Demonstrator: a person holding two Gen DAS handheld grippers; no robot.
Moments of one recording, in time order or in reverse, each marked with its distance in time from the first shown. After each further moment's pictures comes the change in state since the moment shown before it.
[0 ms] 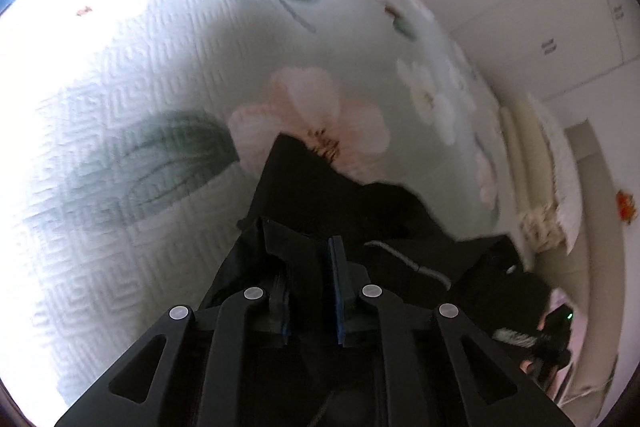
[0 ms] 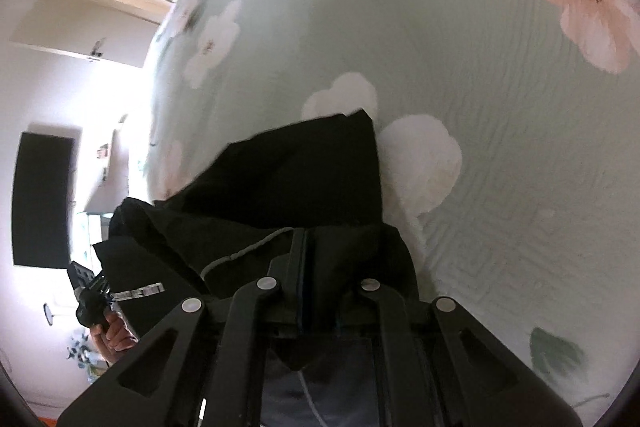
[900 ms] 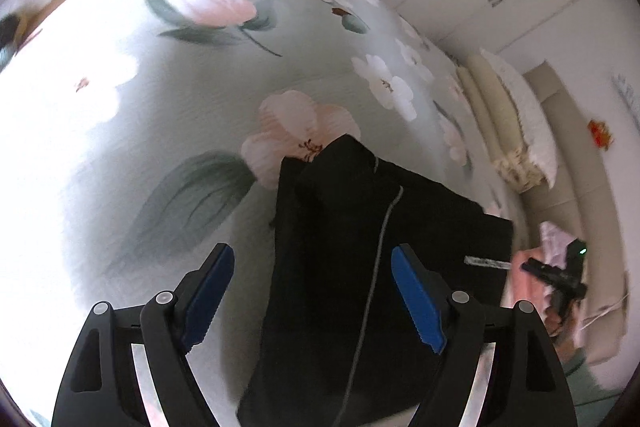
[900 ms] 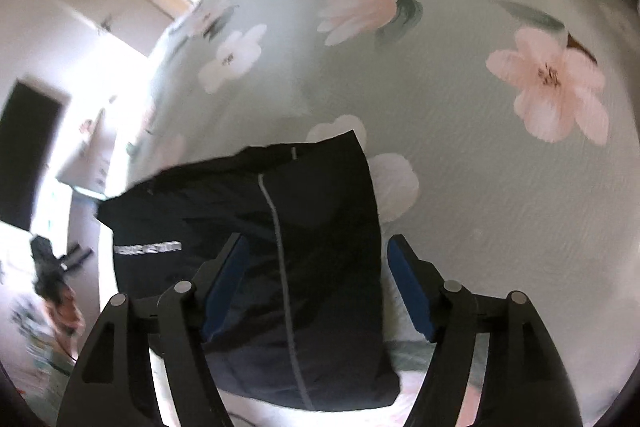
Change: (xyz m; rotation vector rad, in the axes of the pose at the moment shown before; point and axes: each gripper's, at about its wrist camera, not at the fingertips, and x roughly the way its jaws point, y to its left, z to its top) left arm -0.082 0.009 0.013 0.258 0.011 -0.052; right arm -0.072 0.039 -0.024 -0.263 -0.135 -0.180
